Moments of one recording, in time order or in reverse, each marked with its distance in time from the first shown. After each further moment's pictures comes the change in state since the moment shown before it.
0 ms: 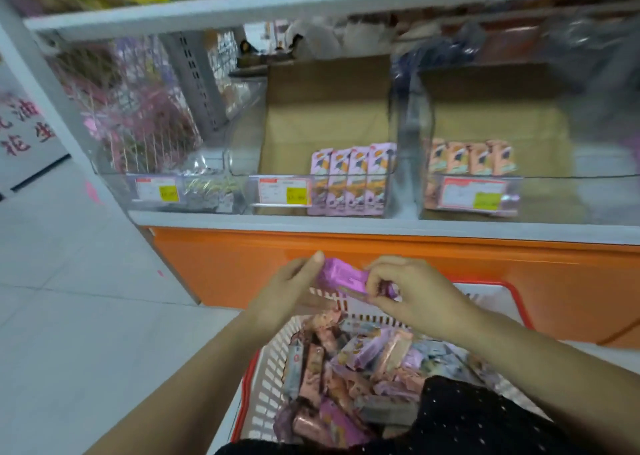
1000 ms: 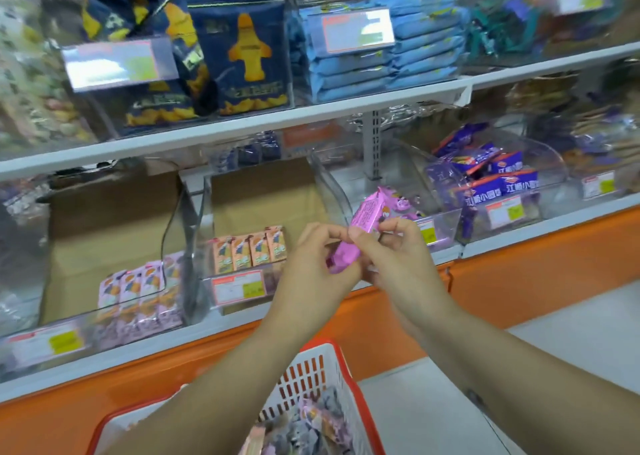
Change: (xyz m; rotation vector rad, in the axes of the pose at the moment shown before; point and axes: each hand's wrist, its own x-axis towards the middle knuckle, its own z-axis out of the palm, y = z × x) left_hand 0.043 0.157 0.279 0.229 -0.103 0.759; right_hand -0.123 0.035 -0.195 0.971 1.066 0.466
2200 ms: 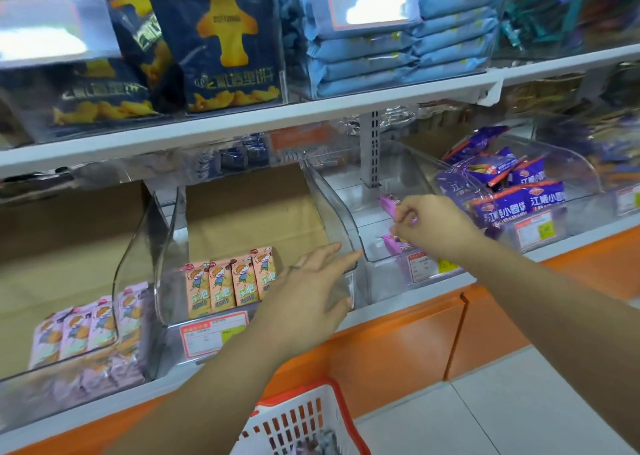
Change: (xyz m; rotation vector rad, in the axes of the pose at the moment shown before) left_hand 0.058 -0.075 -0.015 0.765 -0.408 0.142; right_hand 0.153 -0.004 -0.054 -1.287 -0.124 -0.169
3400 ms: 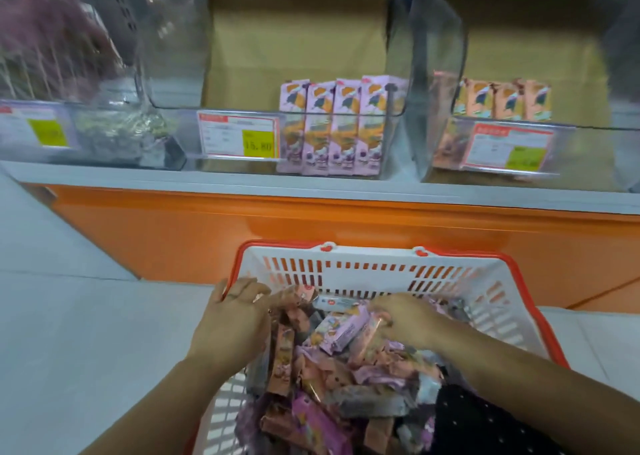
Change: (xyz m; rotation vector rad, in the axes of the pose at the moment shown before) left_hand -0.362 -0.201 0.093 0.274 -0.187 -0.528; right_hand -0.179 -0.100 0.346 -0.330 -1.005 -0.311
